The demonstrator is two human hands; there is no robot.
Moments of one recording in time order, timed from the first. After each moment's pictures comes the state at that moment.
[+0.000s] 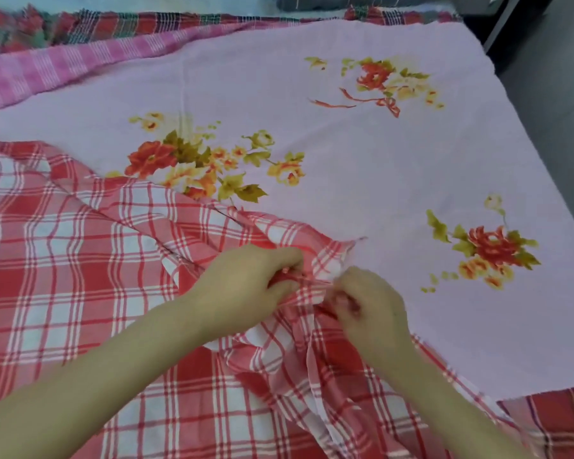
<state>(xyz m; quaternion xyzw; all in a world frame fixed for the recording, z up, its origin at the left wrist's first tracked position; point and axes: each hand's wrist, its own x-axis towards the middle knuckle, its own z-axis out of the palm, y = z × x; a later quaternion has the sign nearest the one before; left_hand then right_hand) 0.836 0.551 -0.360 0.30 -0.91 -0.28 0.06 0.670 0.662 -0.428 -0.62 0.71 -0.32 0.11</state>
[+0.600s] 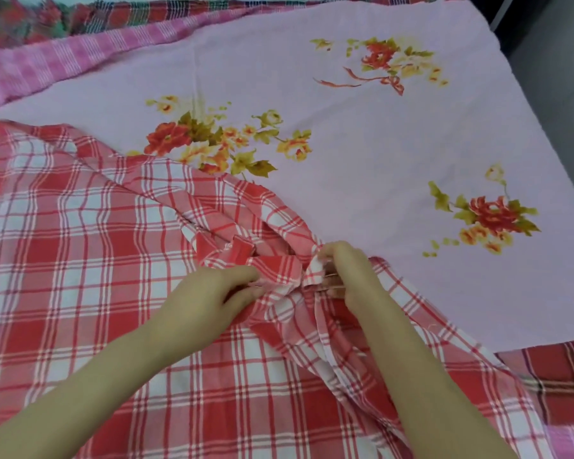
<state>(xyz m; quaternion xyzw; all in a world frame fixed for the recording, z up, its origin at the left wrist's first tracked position) 0.913 0.604 -0.377 0.37 -0.87 -0.33 0.05 0.705 0.640 -0.432 -0.15 0.79 -0.32 0.50</state>
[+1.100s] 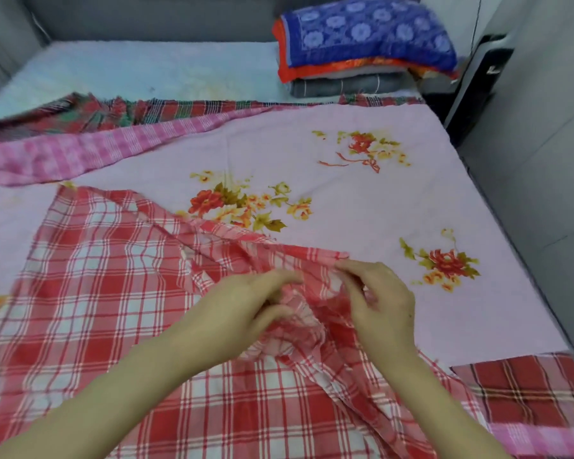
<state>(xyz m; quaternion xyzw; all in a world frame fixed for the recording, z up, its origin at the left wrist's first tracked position) 0.927 0.636 -0.210 0.25 -0.91 -0.30 0.15 0.742 0.717 -0.258 -0.55 0.68 -0.49 0.04</state>
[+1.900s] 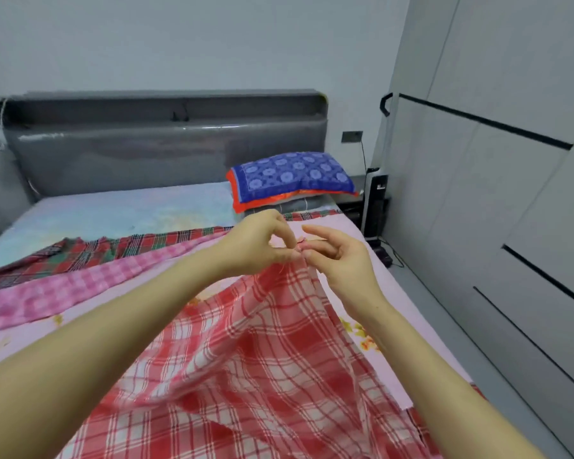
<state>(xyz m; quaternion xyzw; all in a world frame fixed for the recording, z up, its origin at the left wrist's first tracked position) 0.849 0.633 0.053 0.22 -0.94 -0.22 0.16 0.727 0.744 0.010 -0.43 0.56 -0.64 0.29</state>
